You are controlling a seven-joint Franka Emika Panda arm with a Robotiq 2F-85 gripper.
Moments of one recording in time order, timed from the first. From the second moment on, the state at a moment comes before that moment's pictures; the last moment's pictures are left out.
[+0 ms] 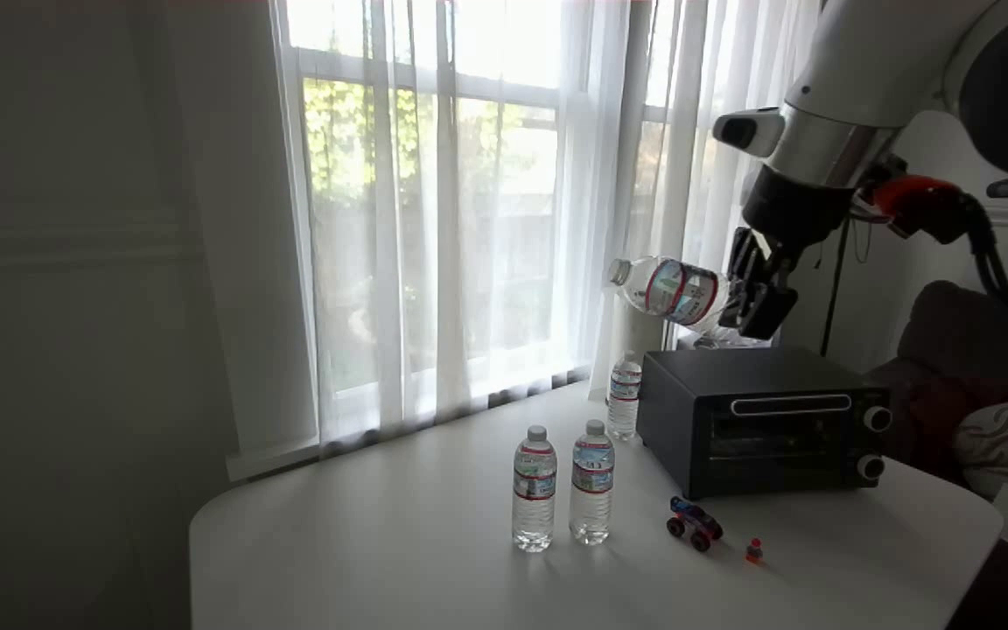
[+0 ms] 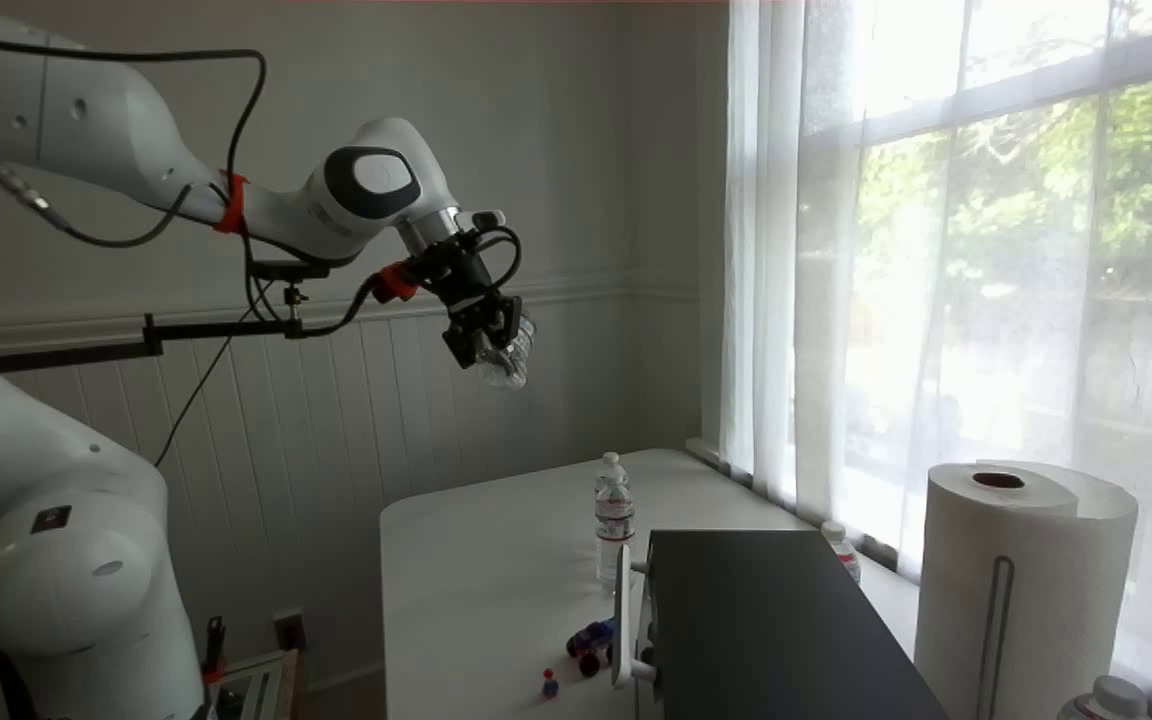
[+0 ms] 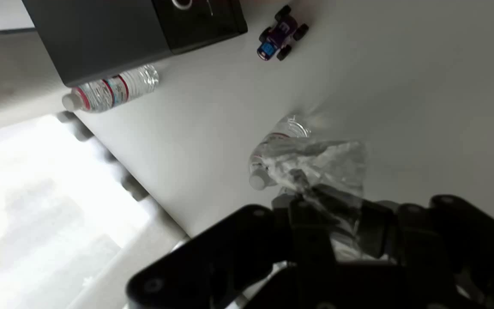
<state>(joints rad) 0.24 -0.58 0.22 -2.38 -0.25 2.07 -0.24</state>
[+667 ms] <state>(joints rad) 0.27 0.03 0.35 -1.89 -0.26 2.04 -0.16</state>
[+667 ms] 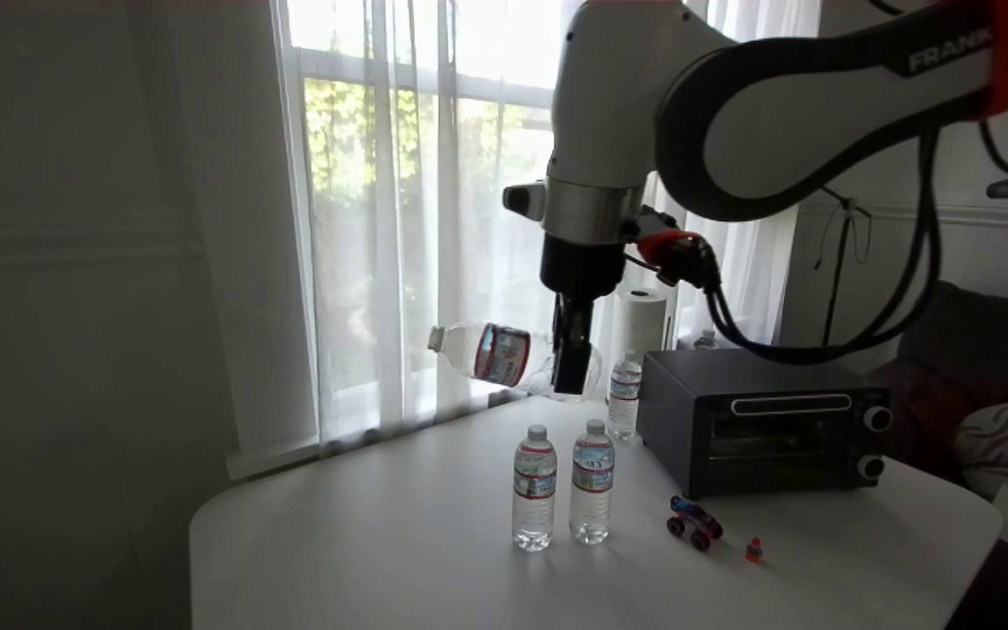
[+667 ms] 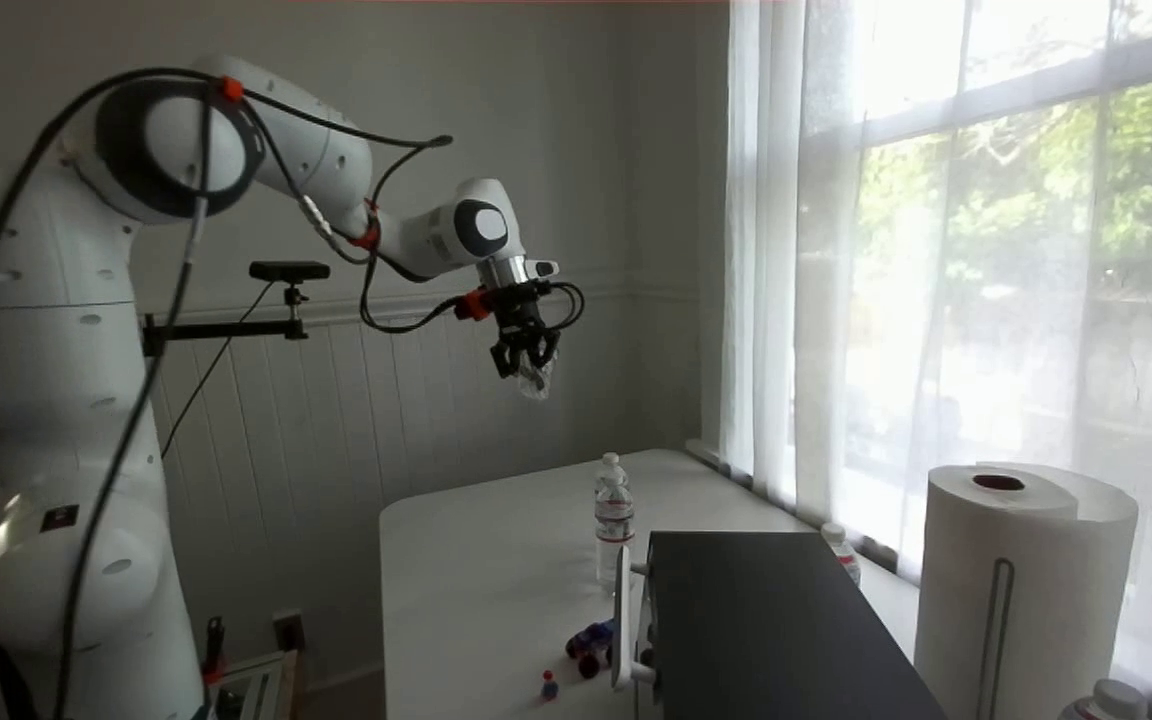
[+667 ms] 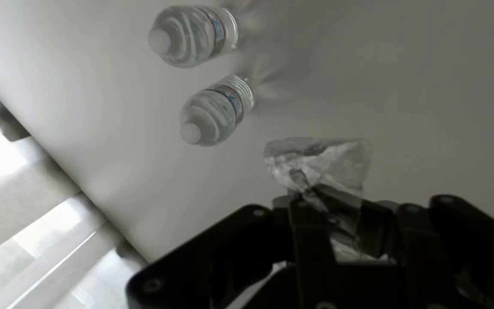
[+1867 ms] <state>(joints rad) 0.52 0.70 0.22 -1.29 -0.26 1.85 0.18</state>
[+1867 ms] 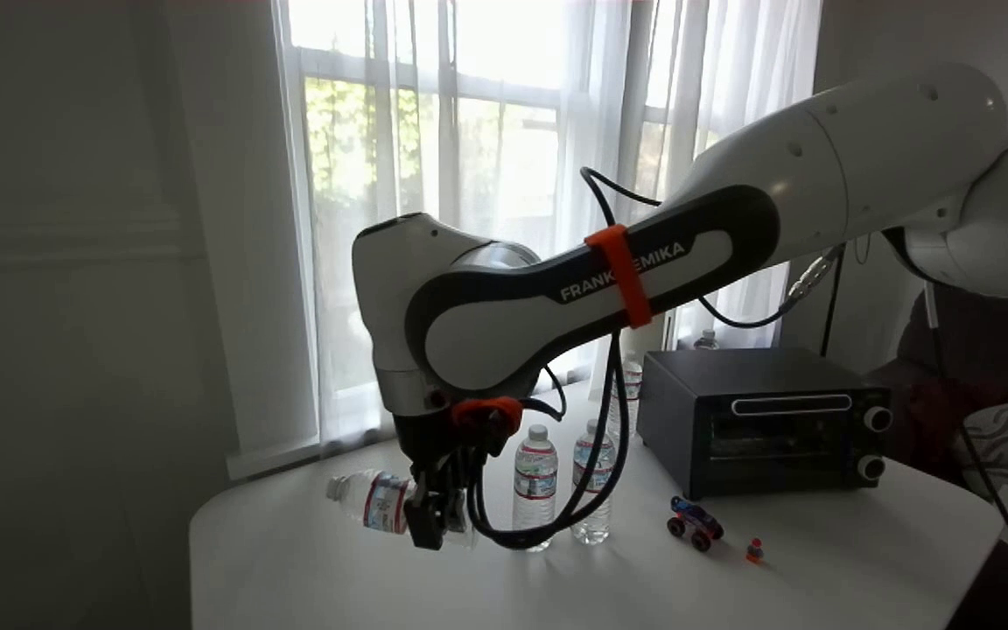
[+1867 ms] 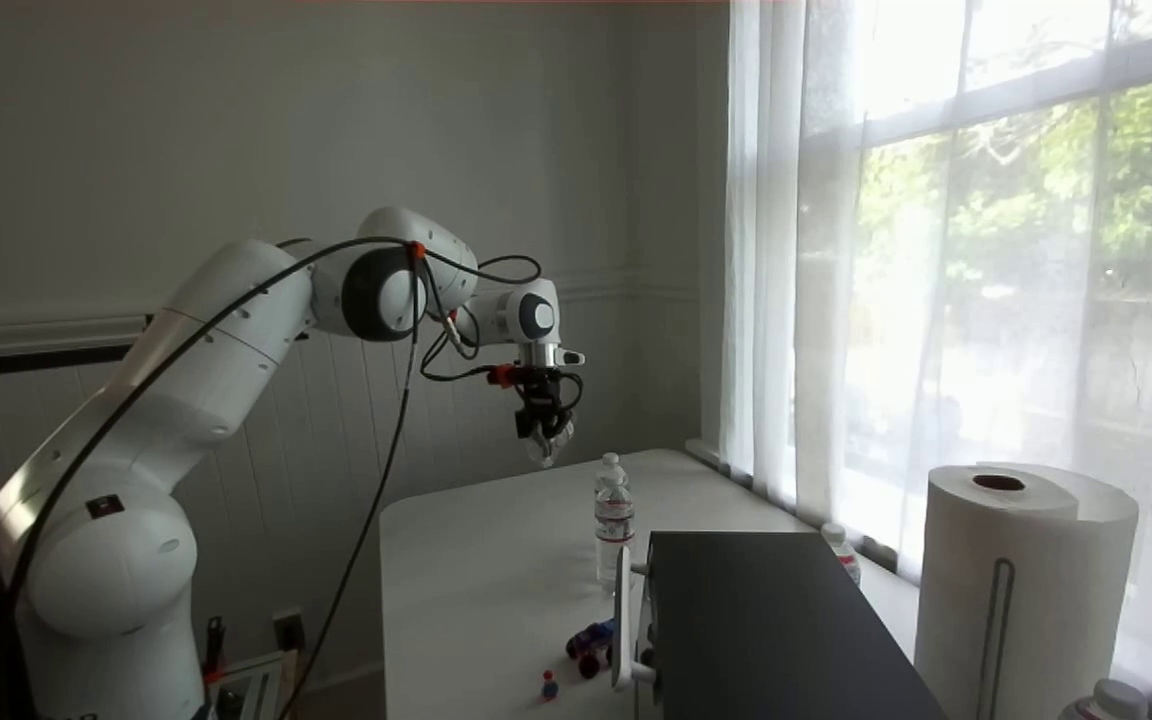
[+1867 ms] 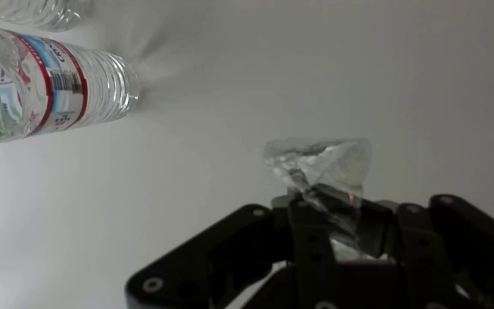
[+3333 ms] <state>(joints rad) 0.55 0.59 0.16 -1.28 -0.32 1.69 0.25</state>
